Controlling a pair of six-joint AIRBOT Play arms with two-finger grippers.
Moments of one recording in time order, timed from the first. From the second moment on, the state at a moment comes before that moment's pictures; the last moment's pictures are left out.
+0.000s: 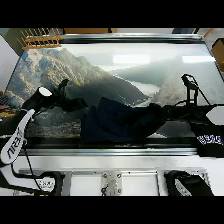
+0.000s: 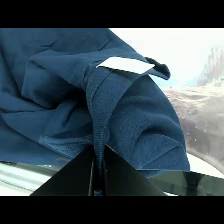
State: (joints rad) left arm 0.01 -1.58 1.11 0.87 -1.02 -1.17; right arm 0.09 -0.80 0.91 -1.18 1.15 1.57
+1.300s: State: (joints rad) left arm 0.20 -1.19 1.67 0.84 -1.20 -1.27; right arm 0.09 -0.80 1.50 -1.45 1.13 1.59
